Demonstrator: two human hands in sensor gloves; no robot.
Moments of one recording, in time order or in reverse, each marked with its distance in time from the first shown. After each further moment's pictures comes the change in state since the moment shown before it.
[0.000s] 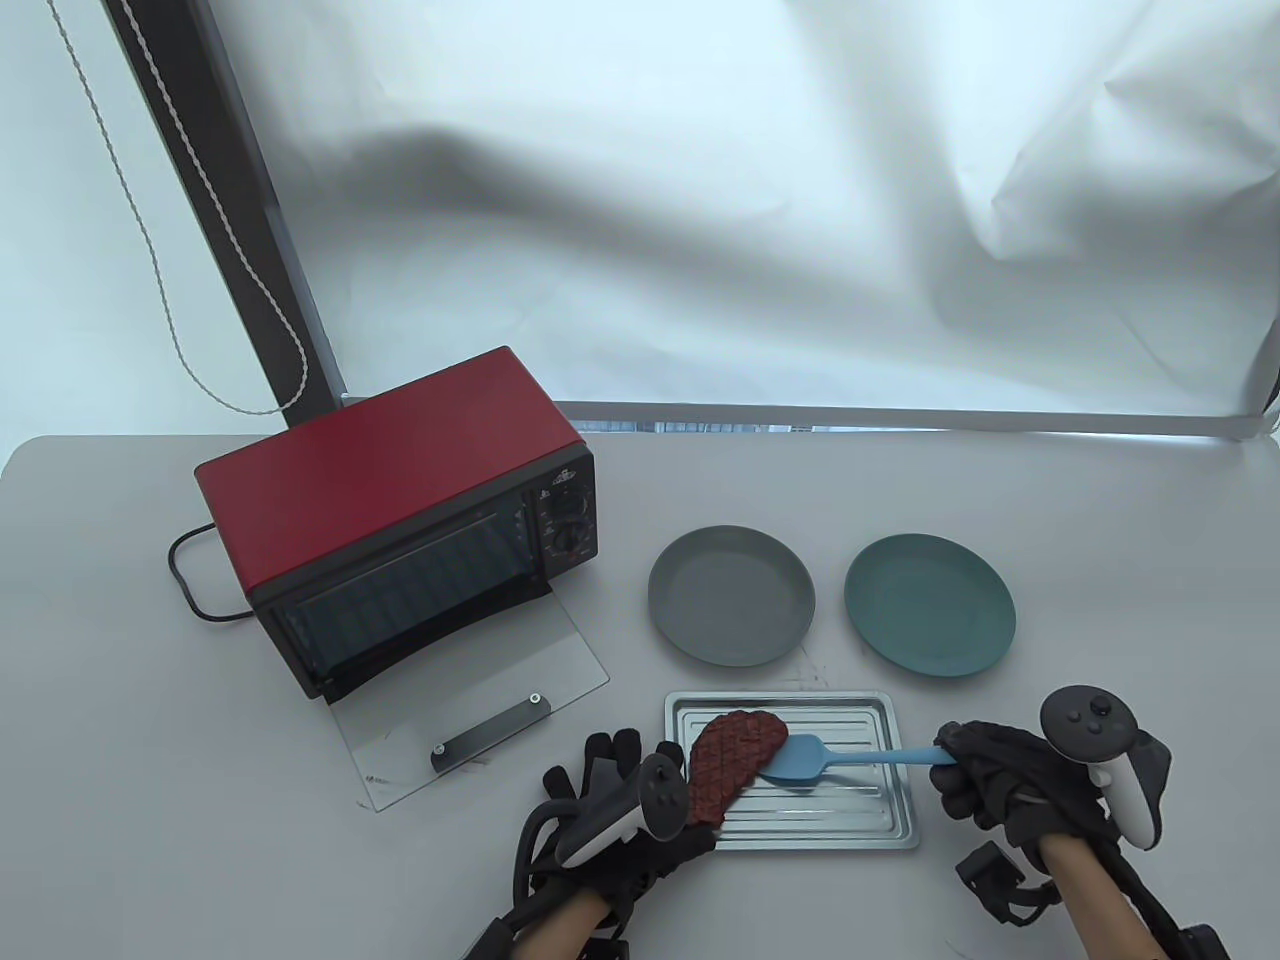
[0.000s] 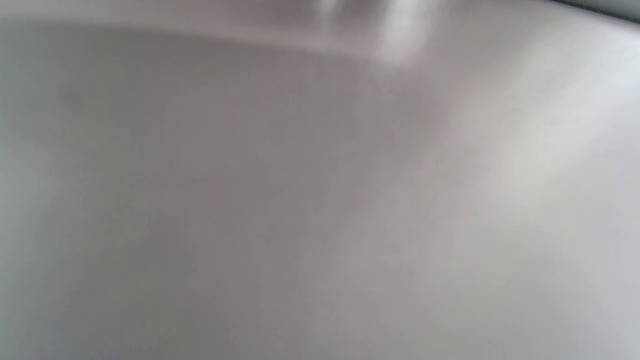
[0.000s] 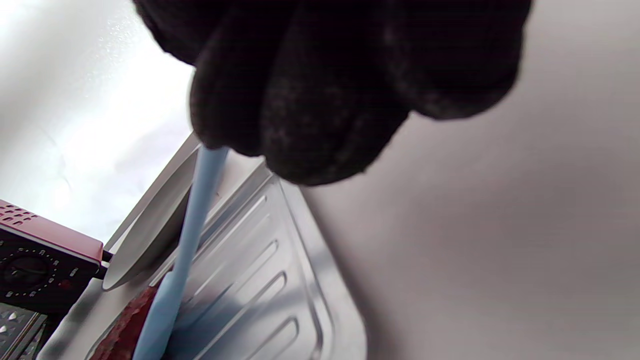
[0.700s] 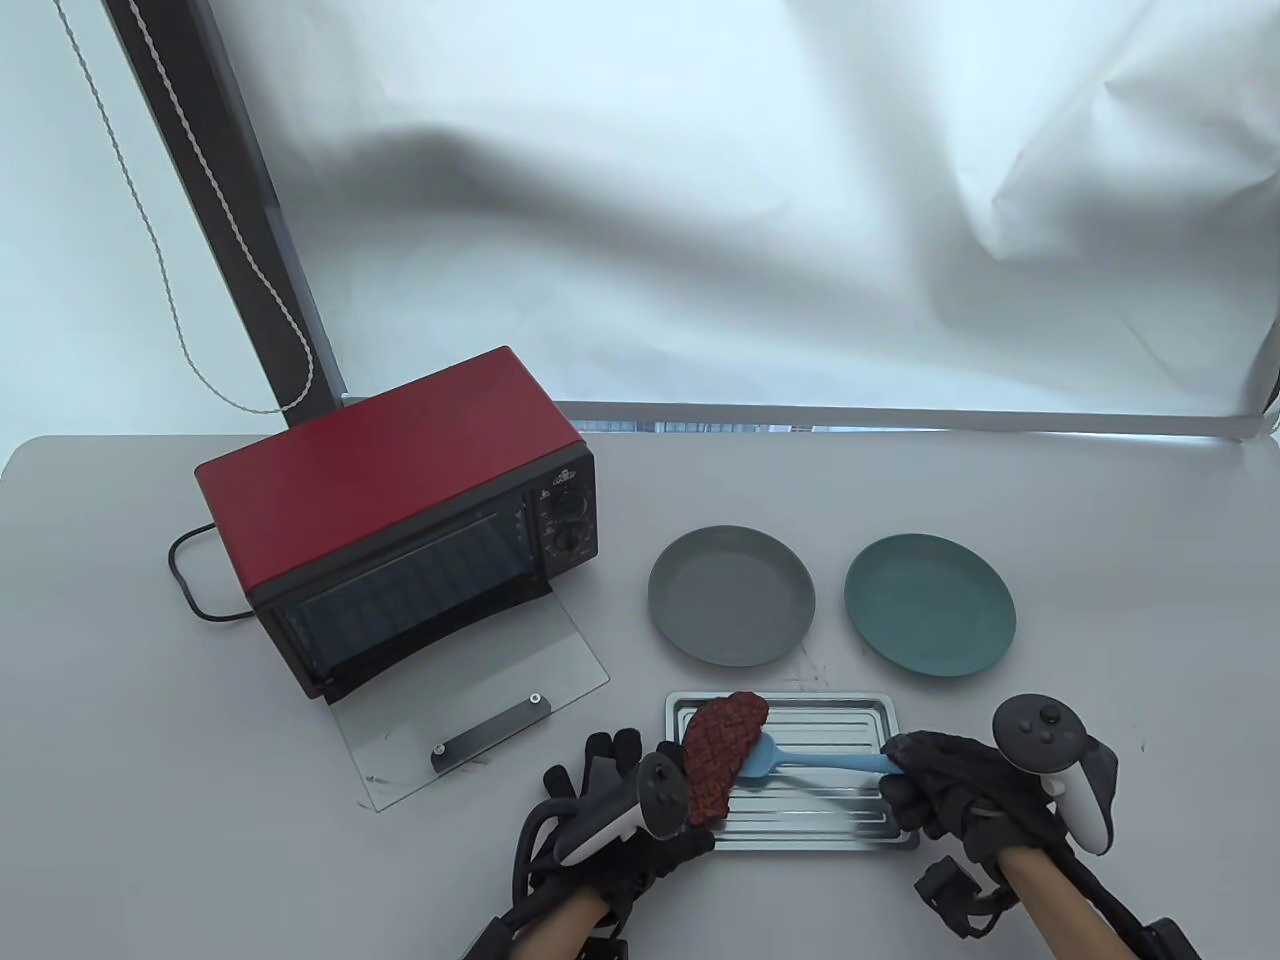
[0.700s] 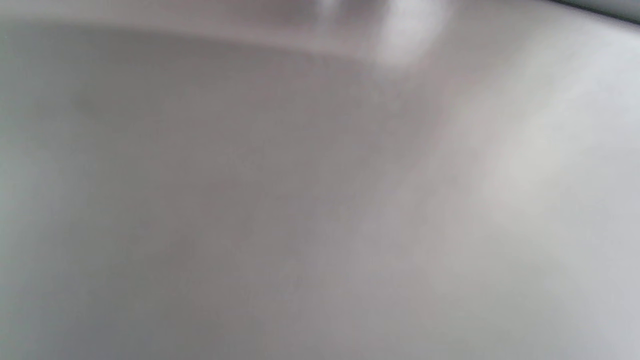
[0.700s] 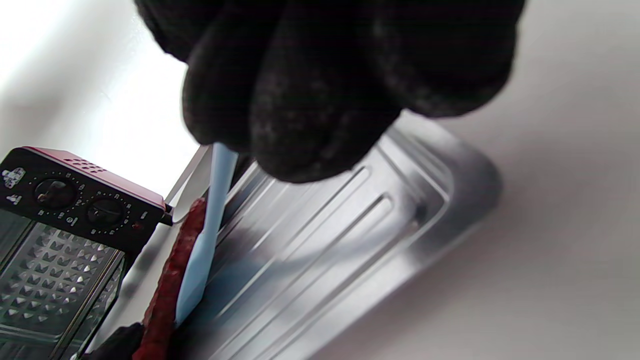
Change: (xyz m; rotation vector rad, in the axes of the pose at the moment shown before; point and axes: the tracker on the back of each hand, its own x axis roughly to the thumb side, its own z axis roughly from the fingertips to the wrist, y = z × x) left_hand -0.001 0.000 -0.001 -0.008 -0.006 0.002; right_hand 0.021 0.039 0.007 0.119 -0.099 -0.045
